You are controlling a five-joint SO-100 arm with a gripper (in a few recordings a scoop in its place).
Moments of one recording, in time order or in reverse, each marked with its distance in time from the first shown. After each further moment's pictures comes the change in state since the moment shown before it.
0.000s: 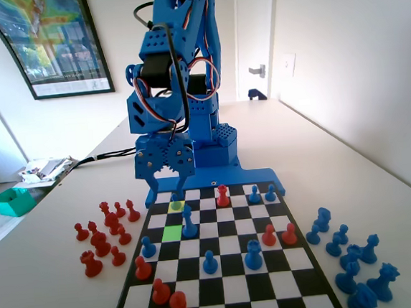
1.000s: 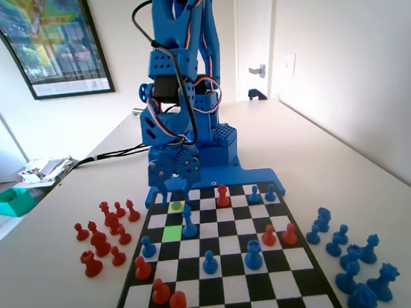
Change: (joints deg) arm 0.8 -6.0 9.5 -13.7 -2.4
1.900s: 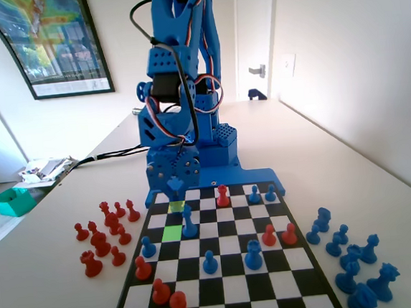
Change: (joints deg) arm -3.0 -2.2 -7.4 4.4 5.2
